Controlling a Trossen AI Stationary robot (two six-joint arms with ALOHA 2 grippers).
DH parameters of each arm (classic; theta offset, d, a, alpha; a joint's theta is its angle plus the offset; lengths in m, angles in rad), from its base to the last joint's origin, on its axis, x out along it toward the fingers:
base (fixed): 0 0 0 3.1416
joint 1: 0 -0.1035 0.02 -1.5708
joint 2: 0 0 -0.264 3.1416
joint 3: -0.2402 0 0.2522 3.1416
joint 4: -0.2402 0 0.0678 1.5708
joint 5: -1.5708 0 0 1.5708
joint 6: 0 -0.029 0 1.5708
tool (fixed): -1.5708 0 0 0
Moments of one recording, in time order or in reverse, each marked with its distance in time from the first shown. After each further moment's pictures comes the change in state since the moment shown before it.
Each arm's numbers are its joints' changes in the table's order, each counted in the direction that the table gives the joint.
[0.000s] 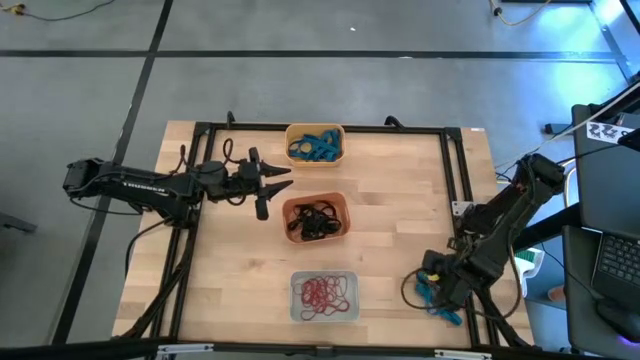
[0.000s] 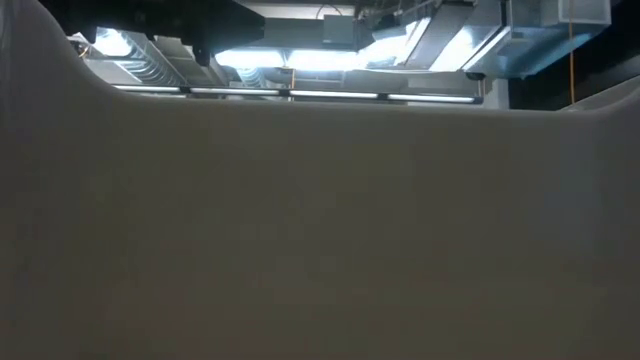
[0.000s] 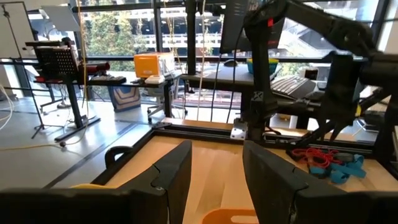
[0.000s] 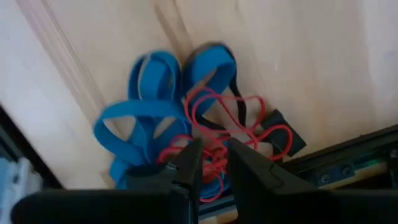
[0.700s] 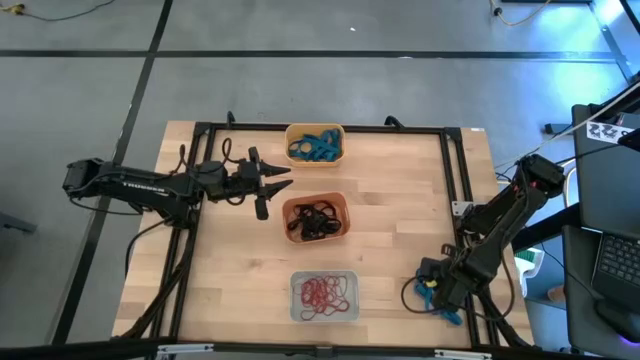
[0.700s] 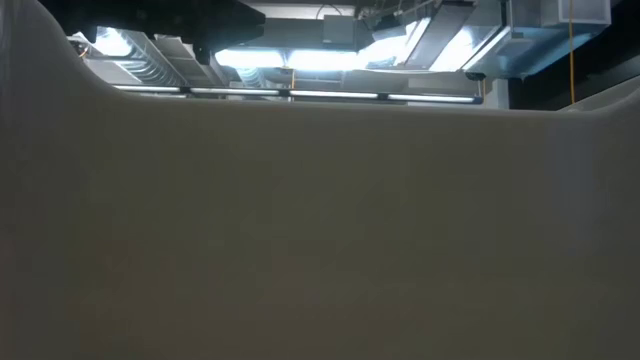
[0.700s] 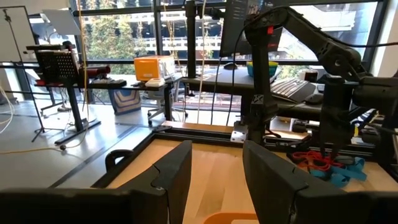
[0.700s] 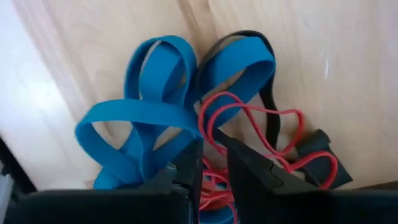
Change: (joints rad) left arm 0.000 0.000 0.000 0.014 0.000 -0.007; right arm -0.028 -0.014 0.177 0.255 -0.028 0.059
